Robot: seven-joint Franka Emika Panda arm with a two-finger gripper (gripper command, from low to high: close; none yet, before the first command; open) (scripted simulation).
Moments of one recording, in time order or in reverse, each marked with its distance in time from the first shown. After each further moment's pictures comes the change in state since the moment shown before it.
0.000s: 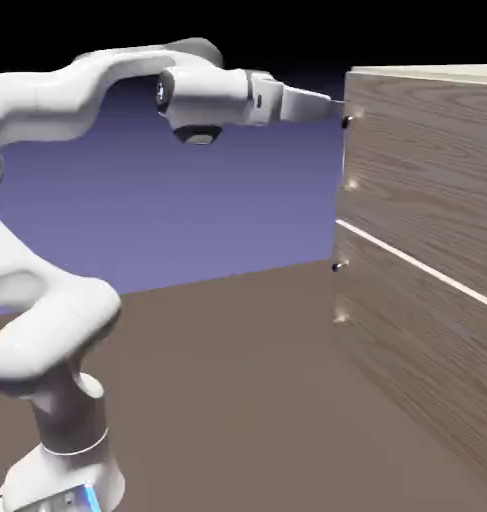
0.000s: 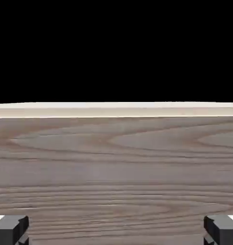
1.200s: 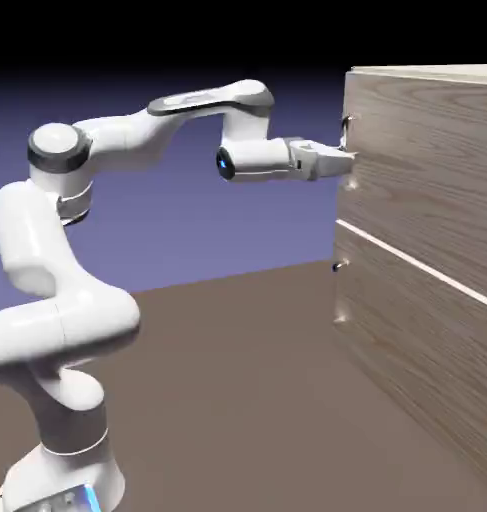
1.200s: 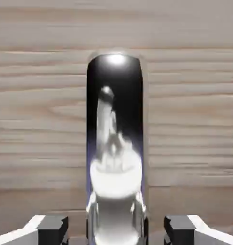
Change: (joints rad) arm -0.549 -0.107 0.551 0.382 1.083 -0.042 -0.747
